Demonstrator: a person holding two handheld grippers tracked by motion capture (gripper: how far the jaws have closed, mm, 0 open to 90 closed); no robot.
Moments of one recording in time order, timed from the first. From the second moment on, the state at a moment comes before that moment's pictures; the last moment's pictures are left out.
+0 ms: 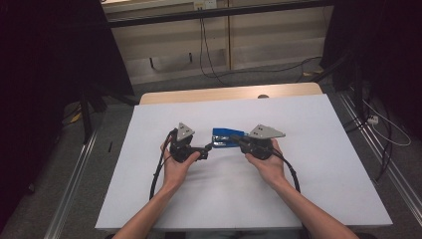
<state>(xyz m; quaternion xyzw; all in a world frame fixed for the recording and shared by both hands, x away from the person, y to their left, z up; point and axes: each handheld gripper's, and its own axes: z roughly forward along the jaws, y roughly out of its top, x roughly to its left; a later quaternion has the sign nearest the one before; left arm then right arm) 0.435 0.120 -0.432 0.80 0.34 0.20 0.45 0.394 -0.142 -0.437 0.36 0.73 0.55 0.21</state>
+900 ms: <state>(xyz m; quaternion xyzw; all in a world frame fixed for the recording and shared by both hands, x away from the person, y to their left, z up) 0.449 0.112 -0.424 0.80 0.35 0.14 0.46 0.414 -0.124 -0.440 0.35 0.76 0.51 0.19</state>
